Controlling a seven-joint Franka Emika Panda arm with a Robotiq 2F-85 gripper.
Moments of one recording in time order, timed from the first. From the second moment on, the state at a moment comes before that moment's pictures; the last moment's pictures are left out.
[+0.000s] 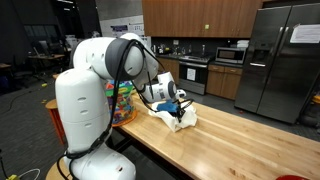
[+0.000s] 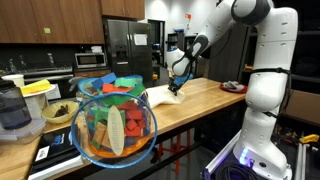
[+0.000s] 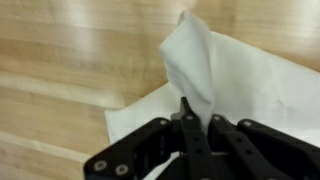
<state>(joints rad) 0.02 0.07 -0.06 -2.33 -0.45 2.49 0.43</state>
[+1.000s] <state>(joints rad) -0.31 0.02 -0.33 -2.35 -0.30 2.56 0.33</state>
